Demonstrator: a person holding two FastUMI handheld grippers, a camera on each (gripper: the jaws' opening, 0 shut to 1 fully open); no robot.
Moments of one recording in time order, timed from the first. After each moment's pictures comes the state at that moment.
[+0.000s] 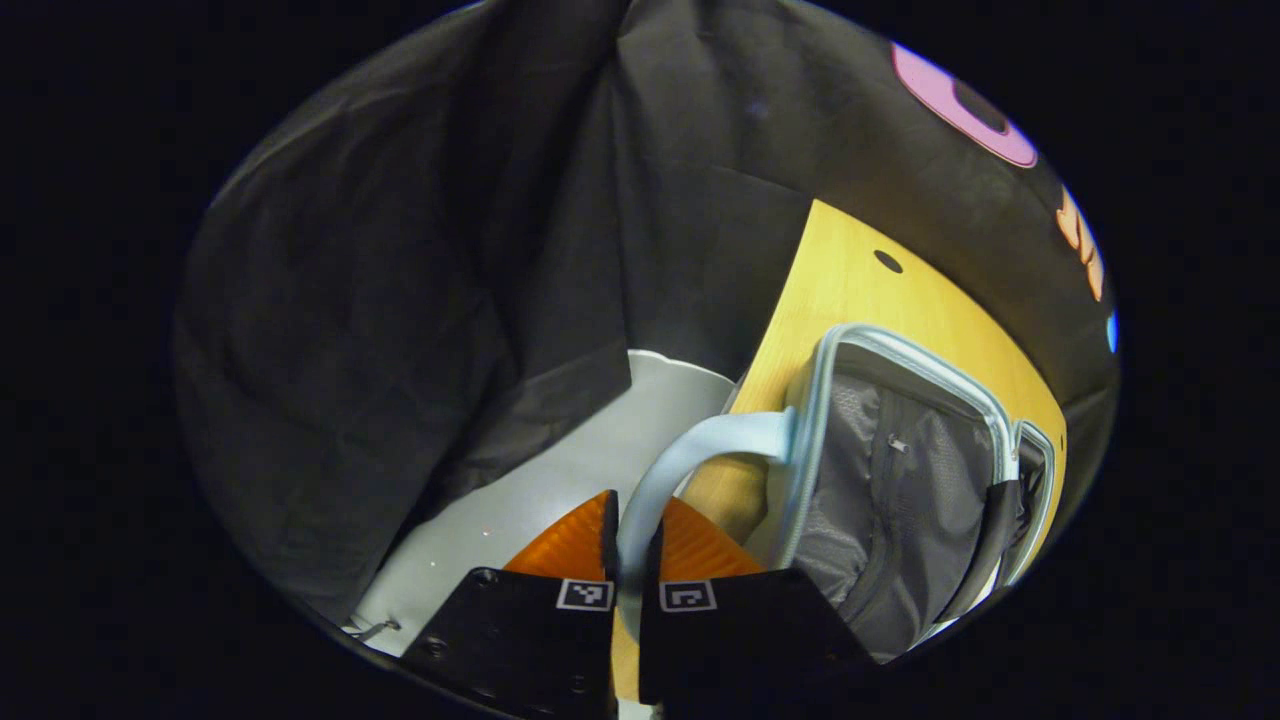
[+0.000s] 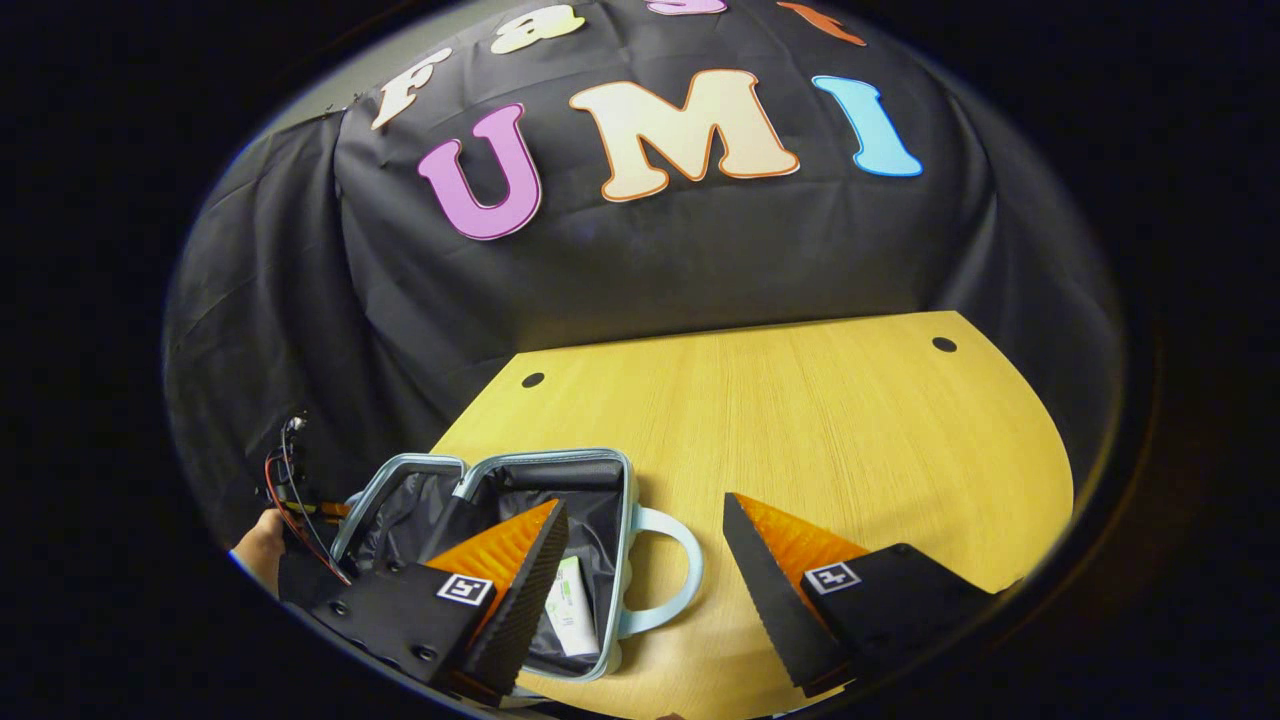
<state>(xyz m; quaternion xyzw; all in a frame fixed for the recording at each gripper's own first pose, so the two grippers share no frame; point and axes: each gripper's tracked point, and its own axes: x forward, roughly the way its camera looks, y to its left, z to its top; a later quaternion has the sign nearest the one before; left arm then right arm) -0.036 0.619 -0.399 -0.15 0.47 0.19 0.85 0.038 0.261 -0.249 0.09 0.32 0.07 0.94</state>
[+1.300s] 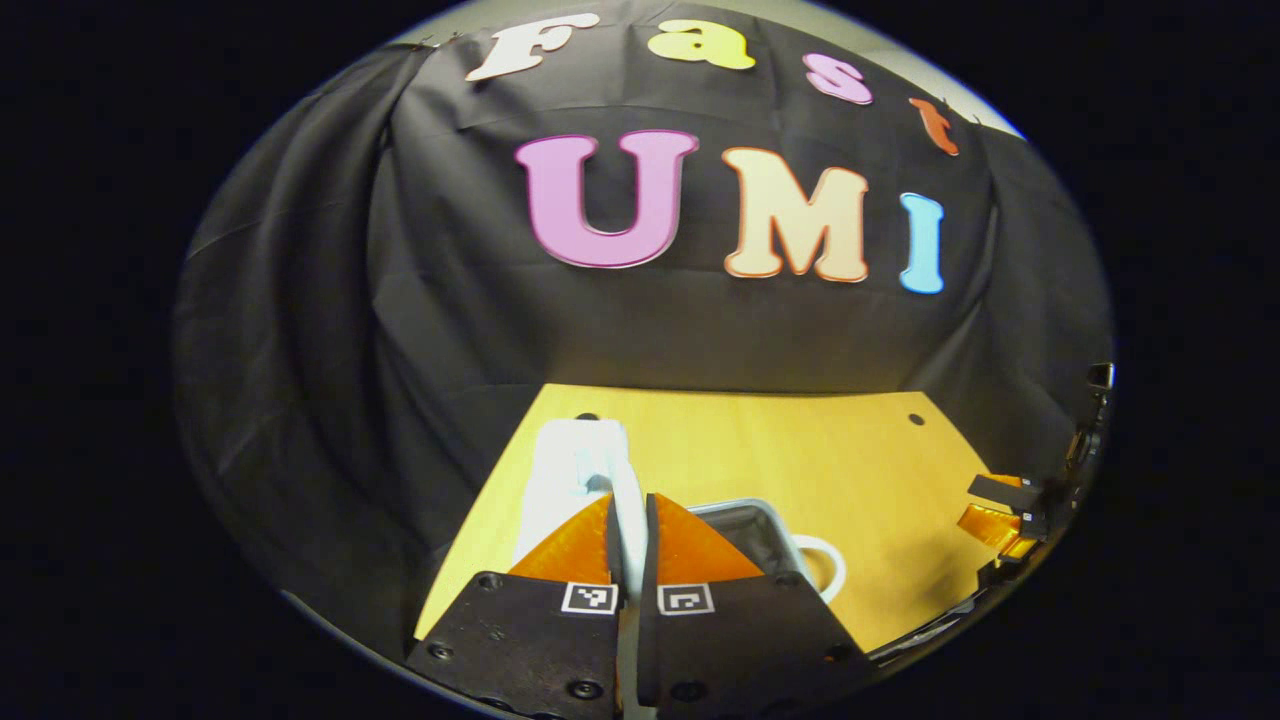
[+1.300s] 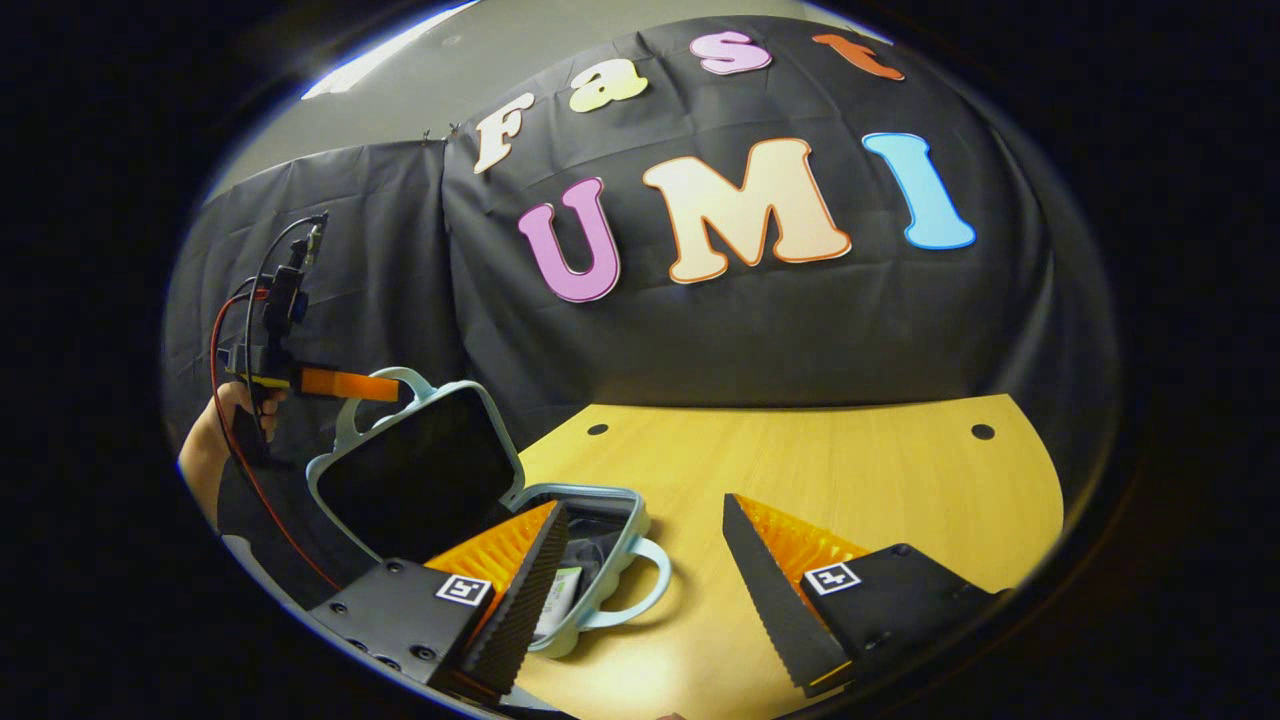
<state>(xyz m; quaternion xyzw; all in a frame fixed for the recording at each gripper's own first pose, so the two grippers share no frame) 0.015 0.321 -0.150 -0.03 0.27 -0.01 0.96 0.025 0.186 -0.181 0.08 0.21 0.21 0.95</state>
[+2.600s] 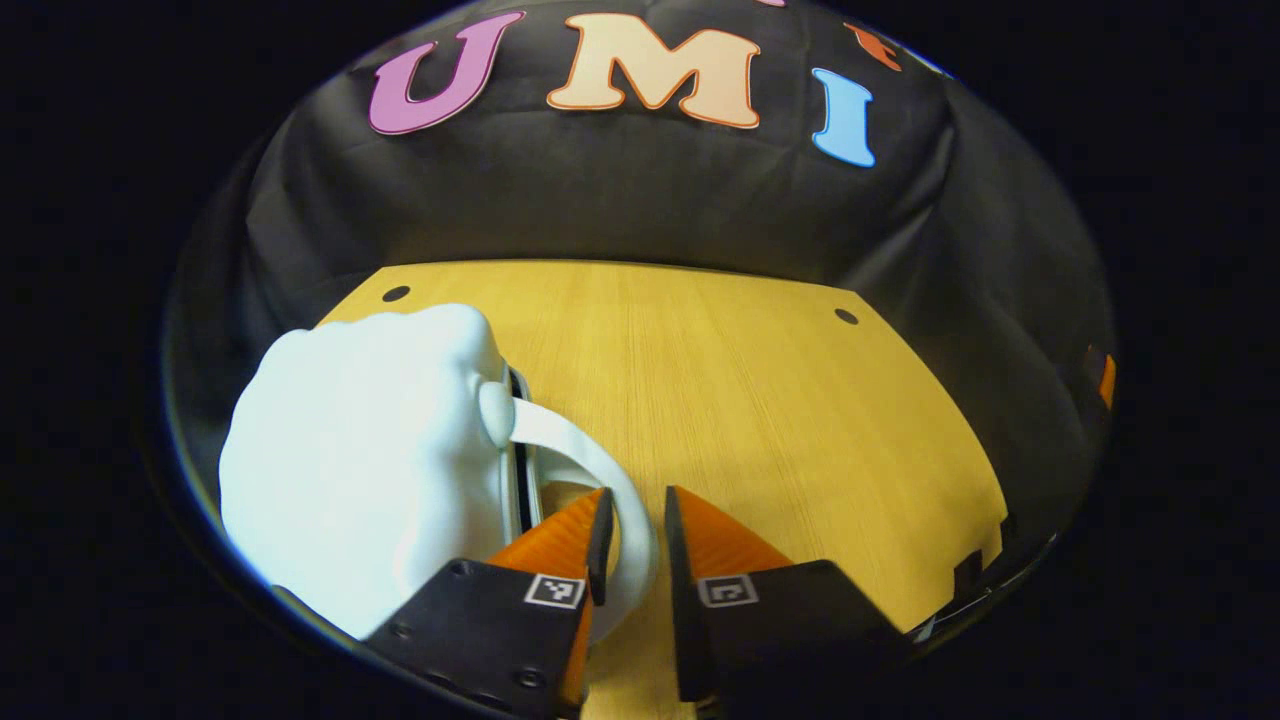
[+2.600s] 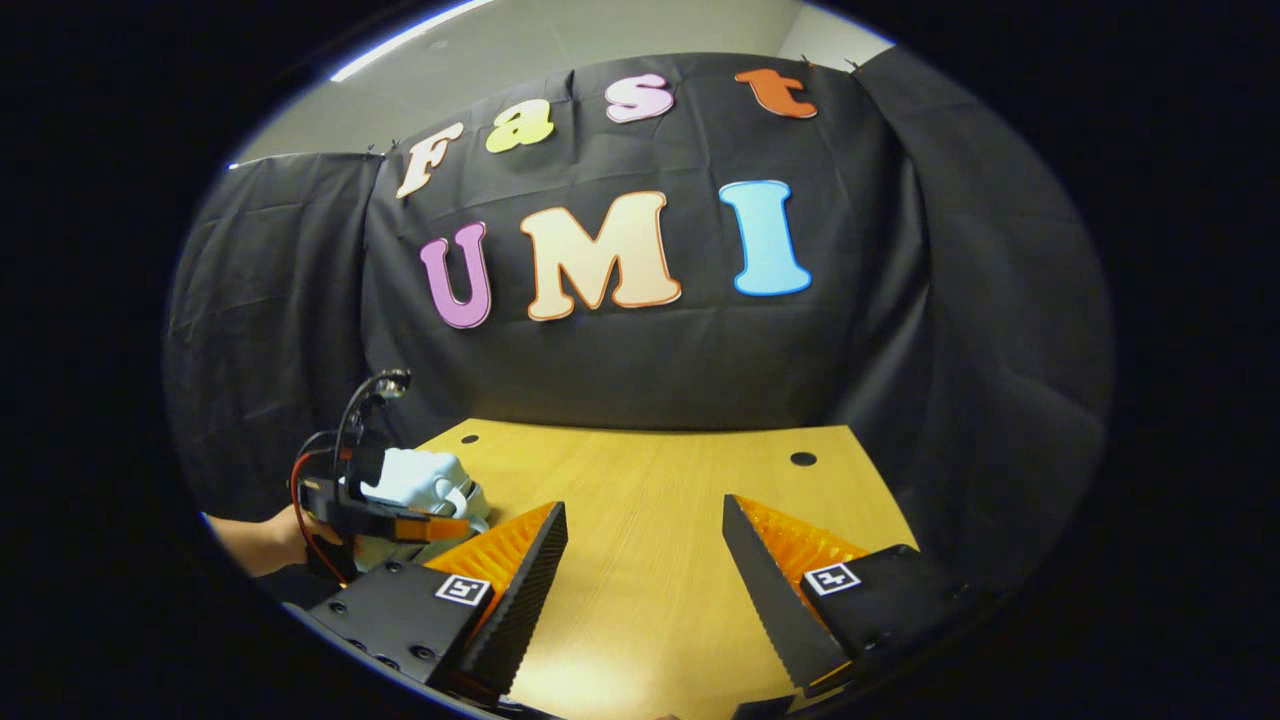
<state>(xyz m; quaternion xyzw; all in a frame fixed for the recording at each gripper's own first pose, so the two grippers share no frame) 0.023 0.075 -0.359 -0.04 0.37 -0.07 0.93 -0.010 -0.029 -0.138 0.03 0.15 0.08 0.98</state>
